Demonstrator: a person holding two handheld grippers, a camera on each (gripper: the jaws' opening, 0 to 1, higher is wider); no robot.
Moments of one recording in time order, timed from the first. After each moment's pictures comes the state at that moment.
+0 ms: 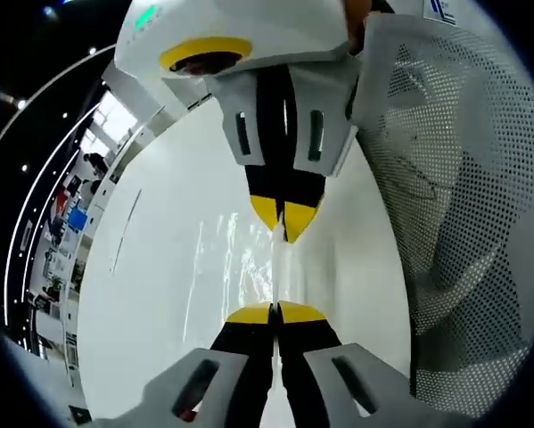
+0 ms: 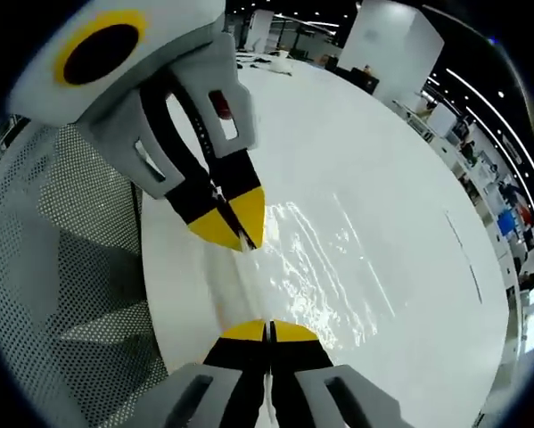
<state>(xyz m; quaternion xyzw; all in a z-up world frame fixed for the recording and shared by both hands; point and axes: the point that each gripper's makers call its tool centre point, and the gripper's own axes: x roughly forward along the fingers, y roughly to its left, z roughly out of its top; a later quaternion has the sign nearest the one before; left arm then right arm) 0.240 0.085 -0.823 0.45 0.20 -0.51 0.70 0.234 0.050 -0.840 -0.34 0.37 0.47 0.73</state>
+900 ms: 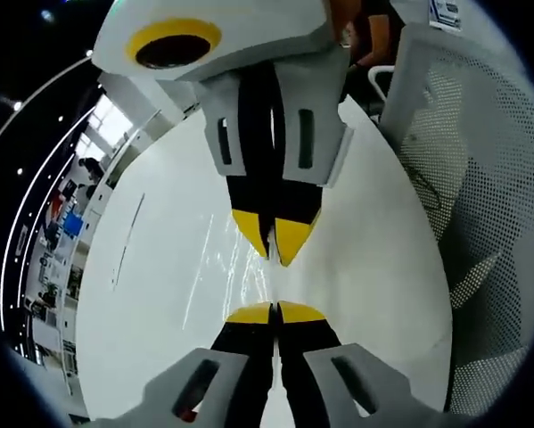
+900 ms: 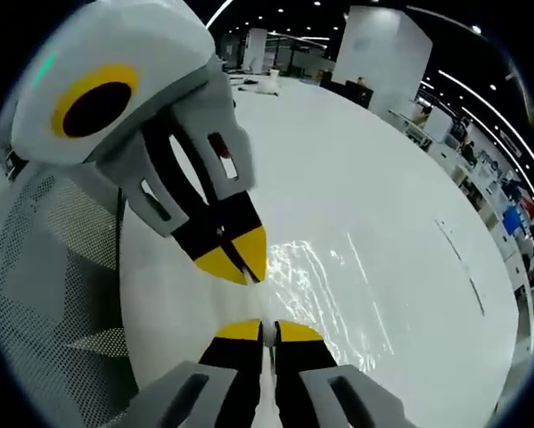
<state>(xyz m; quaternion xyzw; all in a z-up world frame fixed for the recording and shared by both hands) 0.272 0.069 -0.816 0.43 0.22 -0.53 0.70 0.264 0.055 -0.823 -0.30 0.36 0.50 0.73</state>
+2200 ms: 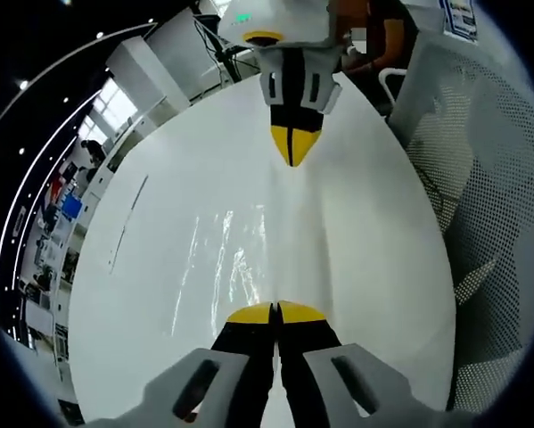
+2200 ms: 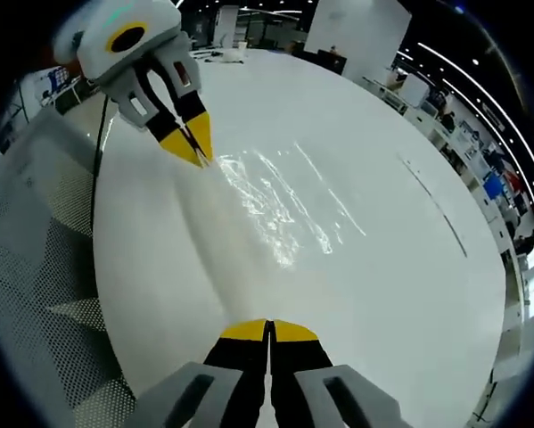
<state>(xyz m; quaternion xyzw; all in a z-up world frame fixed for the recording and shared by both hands) 0.285 0.085 -0.818 0.43 0.23 -0.52 0.70 0.279 -0.033 -0.838 -0.33 0.39 0.43 0.74</state>
